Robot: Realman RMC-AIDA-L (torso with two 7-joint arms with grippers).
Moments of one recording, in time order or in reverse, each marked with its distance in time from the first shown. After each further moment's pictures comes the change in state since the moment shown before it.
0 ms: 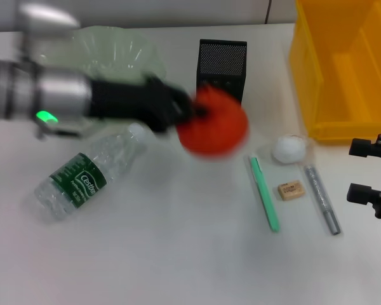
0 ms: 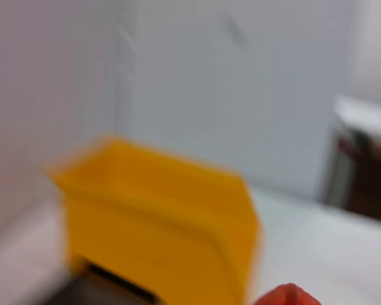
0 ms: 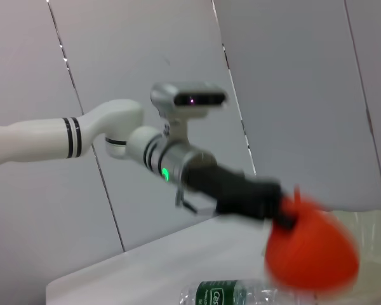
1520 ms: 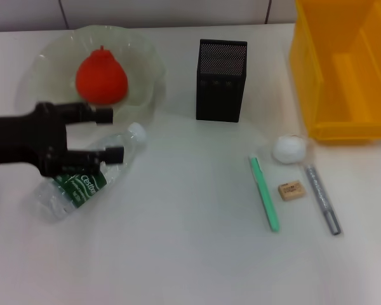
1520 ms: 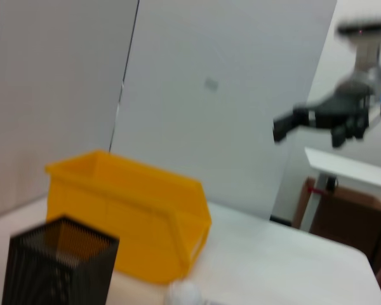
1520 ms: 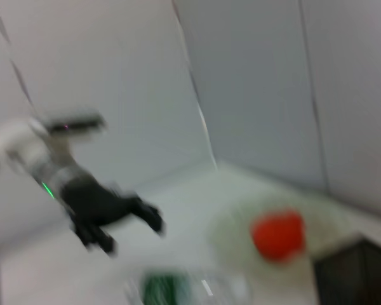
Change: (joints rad) left arm 0.140 0.082 -0.282 -0.059 0.092 0.407 0.145; right arm 0.136 -0.063 -0.046 -0.637 0.021 -0.062 0.704
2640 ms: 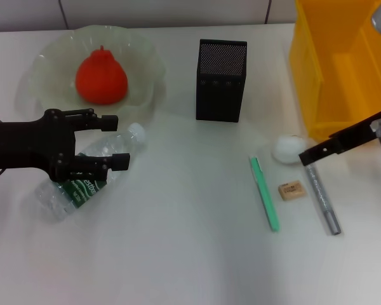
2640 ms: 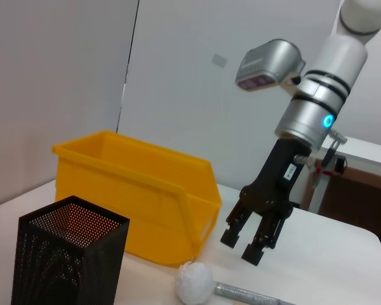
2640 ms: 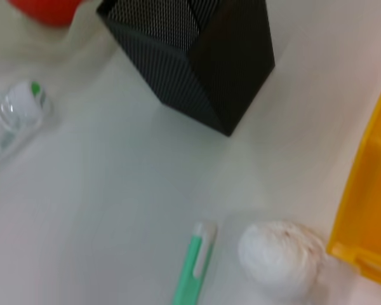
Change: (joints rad) left arm -0.010 -0.014 0.006 -0.008 0.051 -0.045 0.028; right arm 0.113 0.098 -0.628 0.141 -0.575 0.484 0.653
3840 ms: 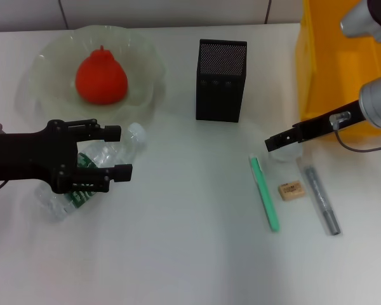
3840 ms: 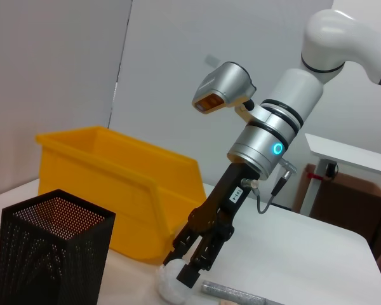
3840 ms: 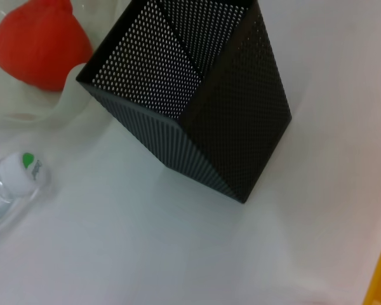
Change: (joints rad) left arm 0.020 -0.011 0.002 -0.013 0.000 0.015 0.014; right arm 0.088 -0.004 -0.003 0.334 0.095 0.296 -0.085
